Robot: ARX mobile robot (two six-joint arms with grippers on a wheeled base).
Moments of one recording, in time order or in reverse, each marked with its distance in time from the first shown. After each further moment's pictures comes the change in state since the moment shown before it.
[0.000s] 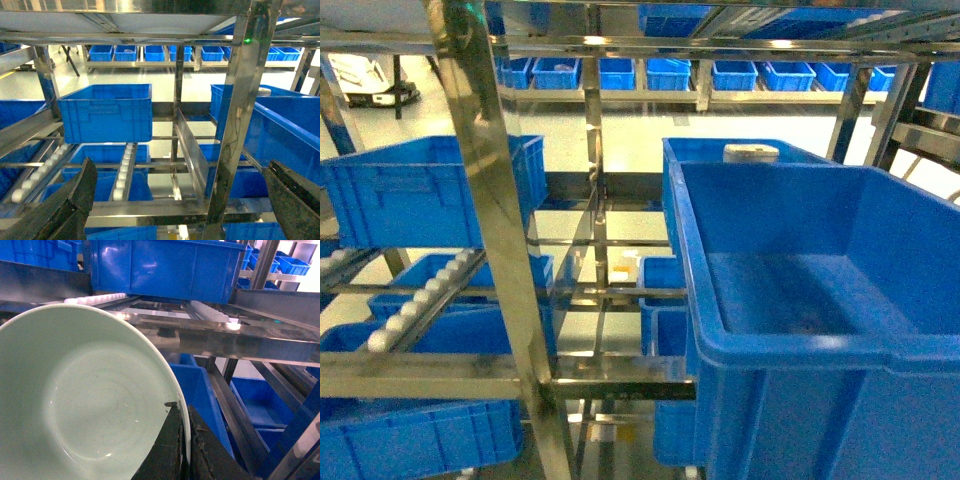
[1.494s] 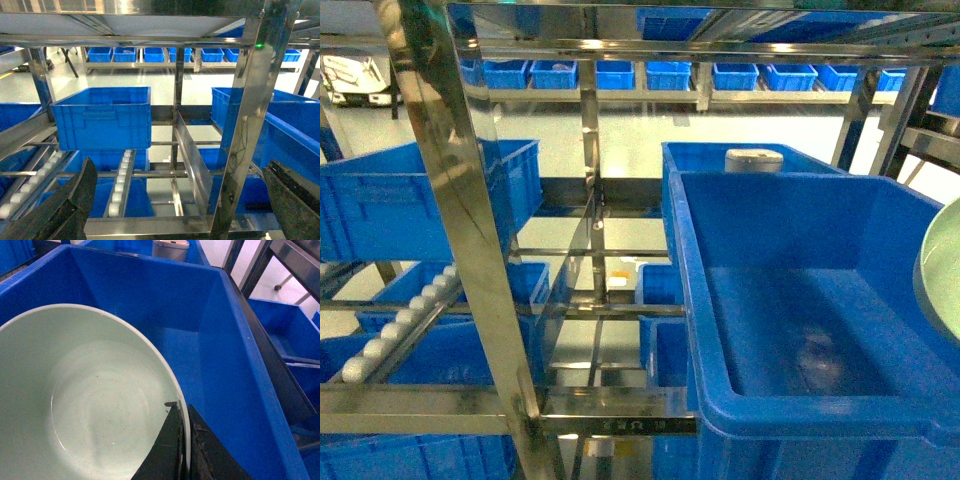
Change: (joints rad) left arm 0.000 0.000 0.000 -0.001 0.000 0.000; right arm -0.042 0.743 -0.130 0.523 0.000 -0.087
